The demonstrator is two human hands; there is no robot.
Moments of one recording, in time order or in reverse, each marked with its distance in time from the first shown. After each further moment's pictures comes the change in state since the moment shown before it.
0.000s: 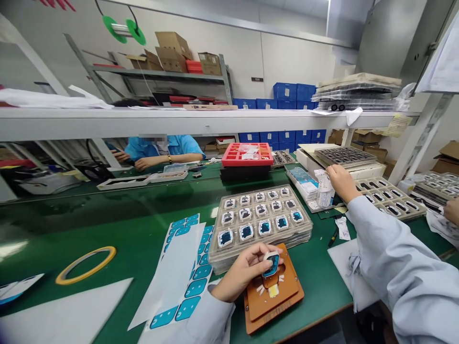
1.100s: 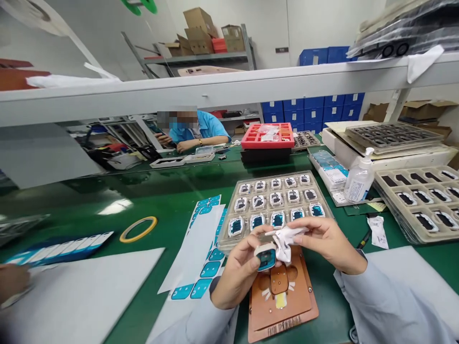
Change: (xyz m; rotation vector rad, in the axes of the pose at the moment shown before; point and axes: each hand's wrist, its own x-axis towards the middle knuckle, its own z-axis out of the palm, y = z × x) left_hand -0.005 0.000 0.006 -0.101 0.264 0.280; right_hand -0.078 -0.174 -0.034 1.775 -0.511 0.407
